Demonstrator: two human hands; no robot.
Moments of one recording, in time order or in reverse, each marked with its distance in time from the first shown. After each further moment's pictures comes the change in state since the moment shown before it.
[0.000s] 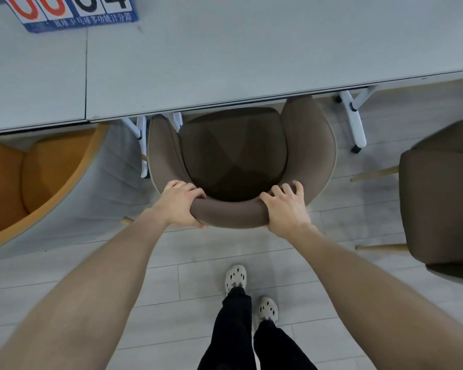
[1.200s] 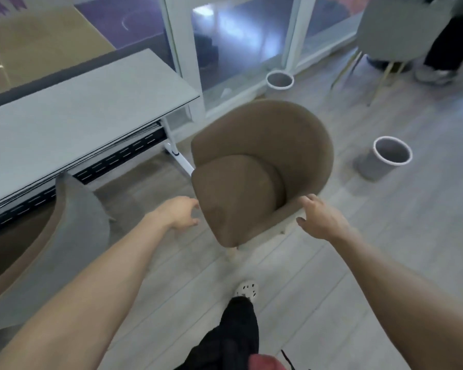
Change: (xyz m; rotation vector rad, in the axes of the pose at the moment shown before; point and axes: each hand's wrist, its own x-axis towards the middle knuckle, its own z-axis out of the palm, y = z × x) left_hand 0.176 0.740 -0.050 0.312 -0.128 0.288; right_hand -0.507 0.621 0.118 0.422 0.124 0.681
